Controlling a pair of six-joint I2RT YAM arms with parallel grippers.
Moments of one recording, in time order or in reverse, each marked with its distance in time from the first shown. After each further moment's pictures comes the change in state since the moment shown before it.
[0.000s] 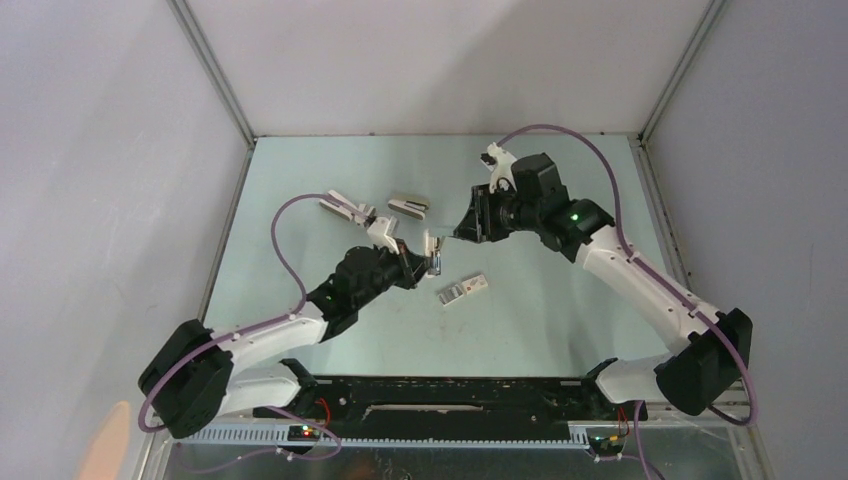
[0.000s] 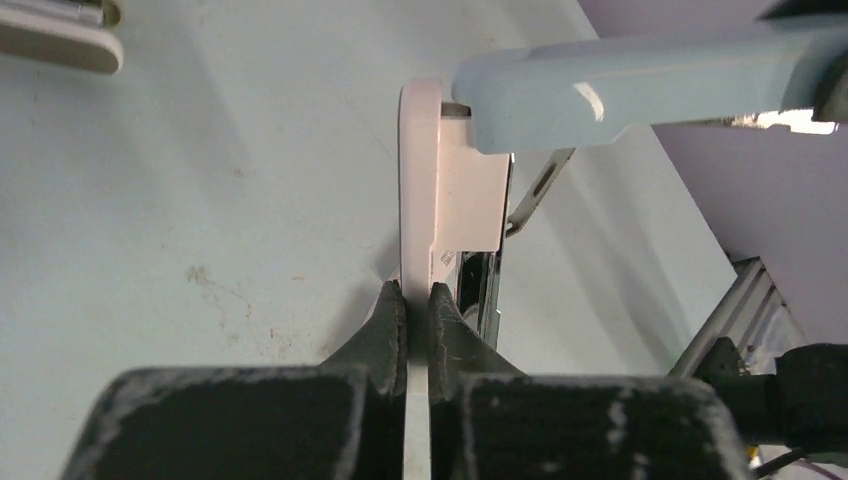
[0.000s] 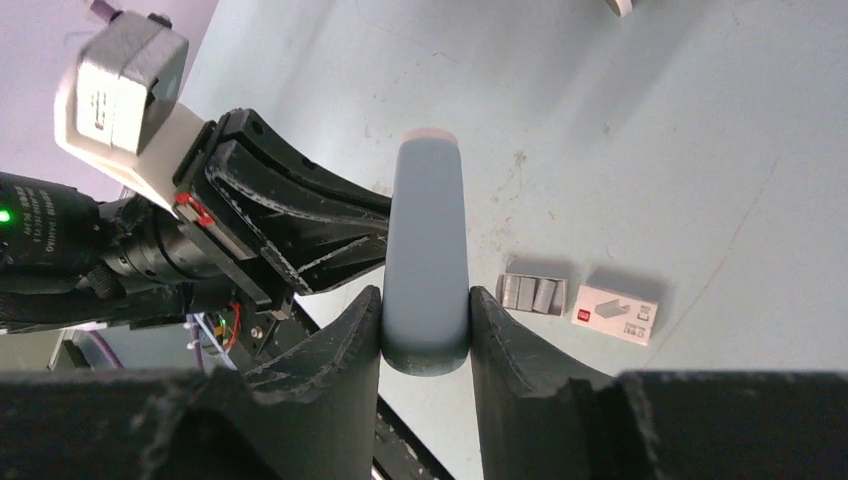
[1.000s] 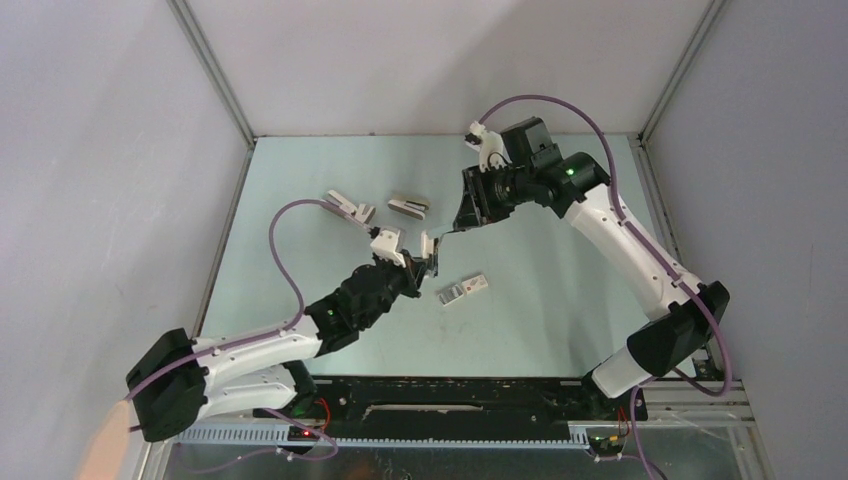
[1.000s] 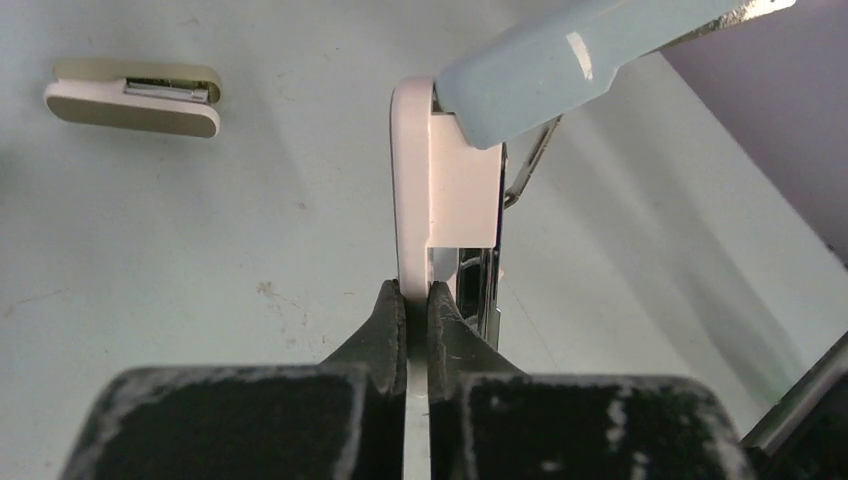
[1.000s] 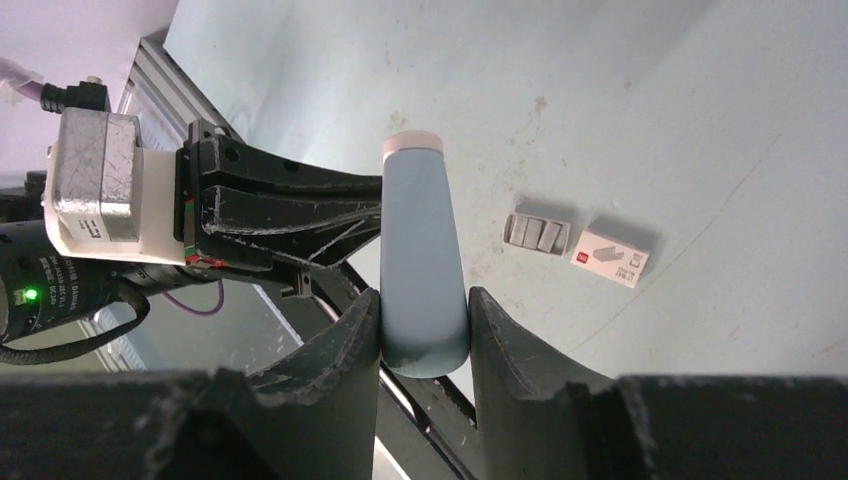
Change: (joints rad) left arm -0.244 -0.116 0.007 -0.064 -0.383 0.211; right arm -0.034 0.208 0.463 -0.481 -0.119 -0.170
